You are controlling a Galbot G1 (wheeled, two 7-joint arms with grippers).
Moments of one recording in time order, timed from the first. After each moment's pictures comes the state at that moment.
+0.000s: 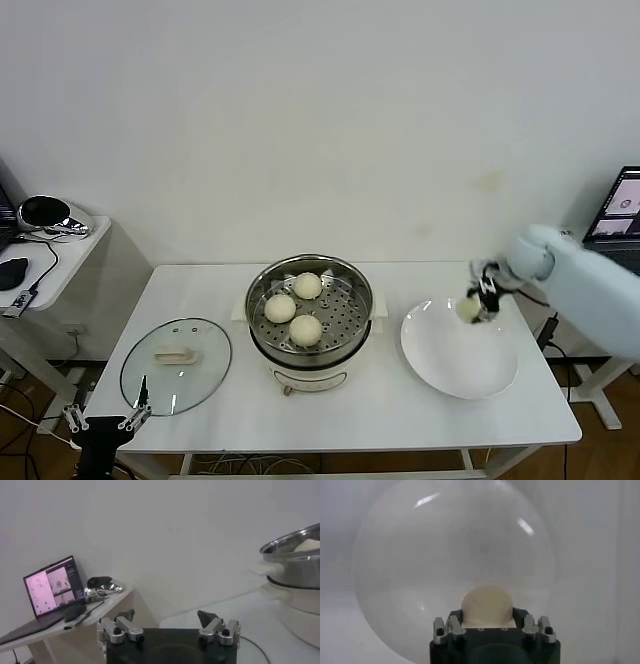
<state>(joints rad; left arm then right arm) 1.84 -1.24 -0.76 -2.10 -0.05 -0.09 -0.23 0.22 0.70 -0.88 1.23 -0.05 -0.29 -1.09</state>
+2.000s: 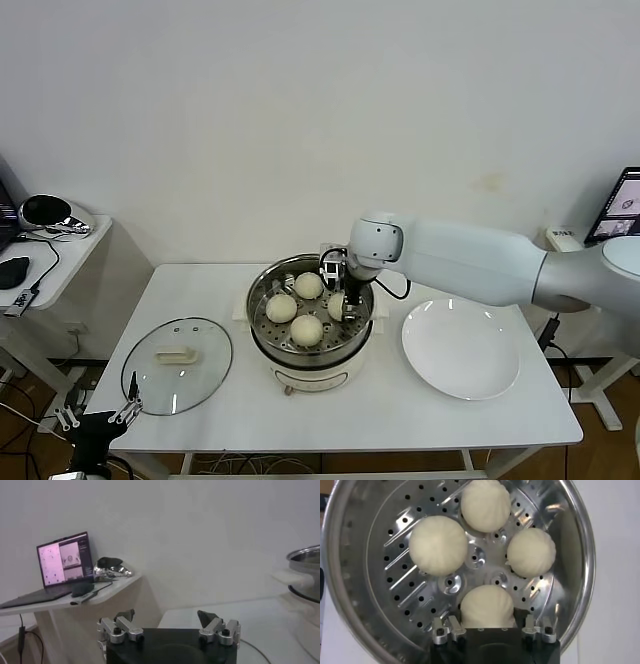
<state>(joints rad) 1.80 -1.25 -0.78 -2.09 -0.20 -0.04 -0.24 0.47 1.13 -1.27 1.32 0.50 -0.72 -0.78</state>
